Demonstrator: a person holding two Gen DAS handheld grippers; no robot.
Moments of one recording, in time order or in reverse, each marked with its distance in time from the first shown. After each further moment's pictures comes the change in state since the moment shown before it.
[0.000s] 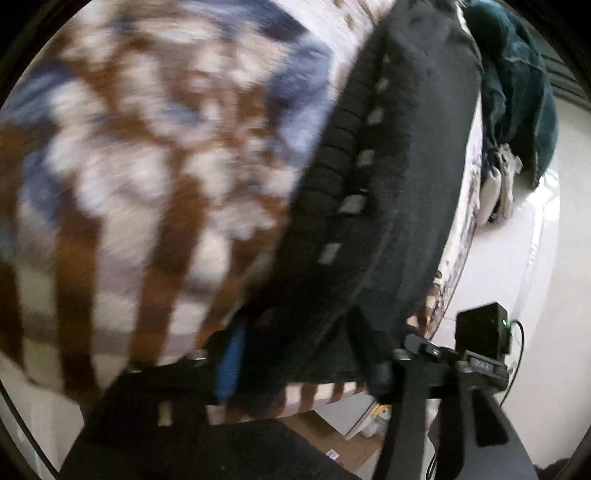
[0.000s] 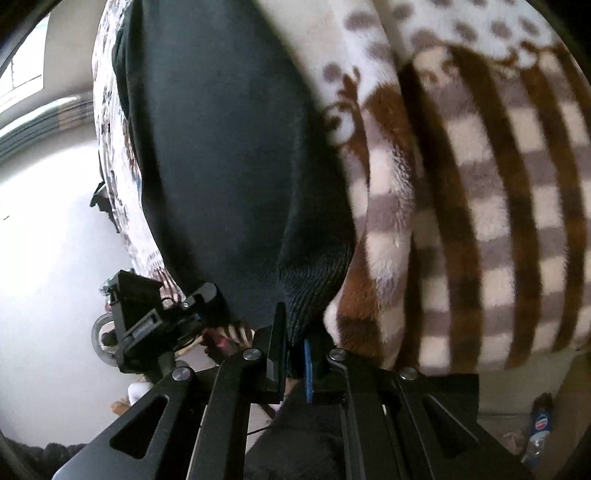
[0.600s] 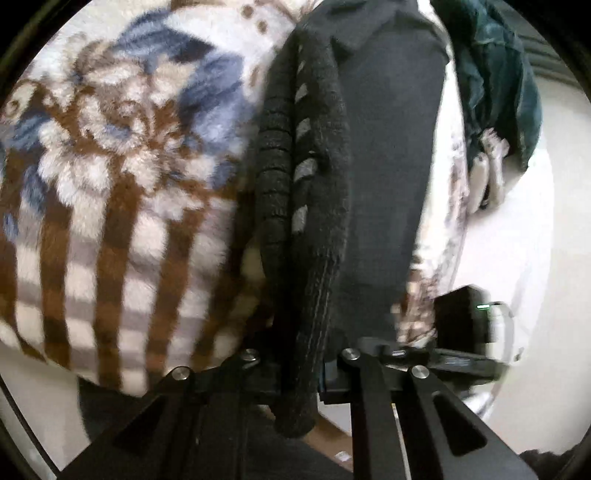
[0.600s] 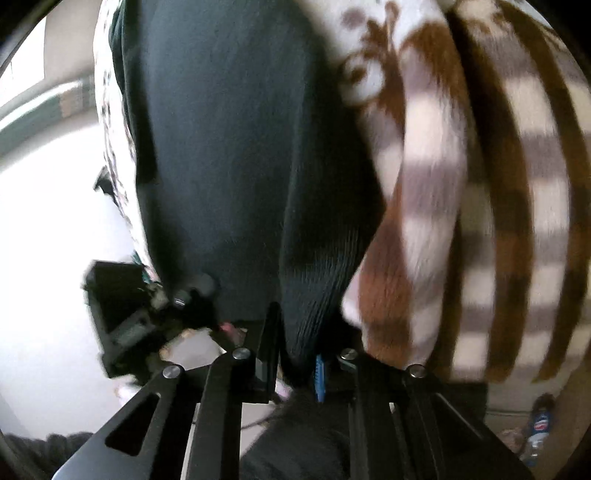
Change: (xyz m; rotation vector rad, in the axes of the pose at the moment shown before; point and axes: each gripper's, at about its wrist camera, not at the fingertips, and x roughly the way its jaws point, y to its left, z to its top) left arm -0.014 -0.045 -0.022 0.055 -0.048 -0.004; right arm 0.036 -0.006 -0.016 -0.032 0.089 -0.004
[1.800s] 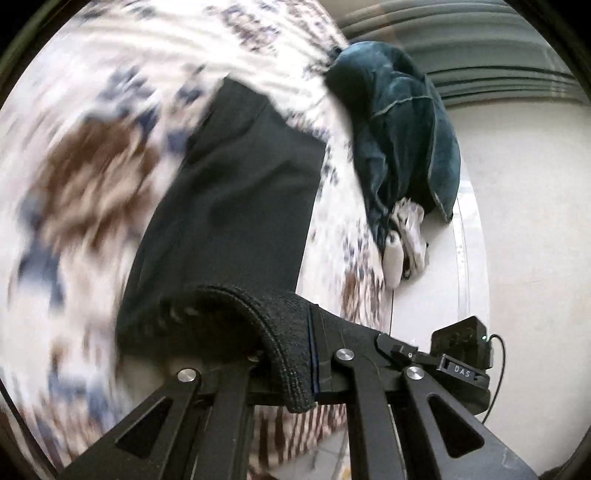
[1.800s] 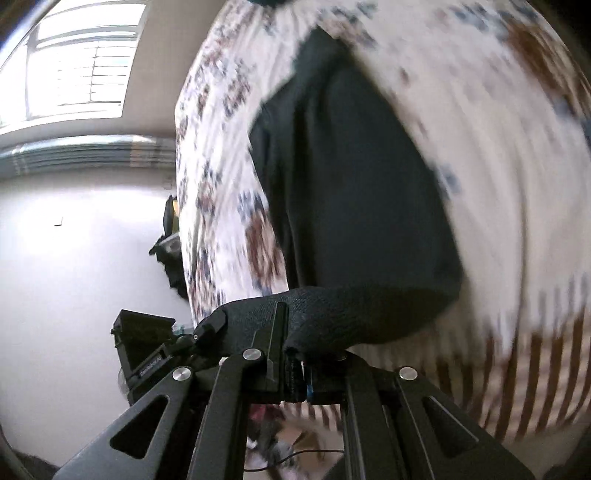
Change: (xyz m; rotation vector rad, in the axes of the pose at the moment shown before) left arm -0.100 -0.134 0.159 0.215 -0.279 -0.182; right arm -0.178 0.139 0.053 -0.139 -0.459 0.137
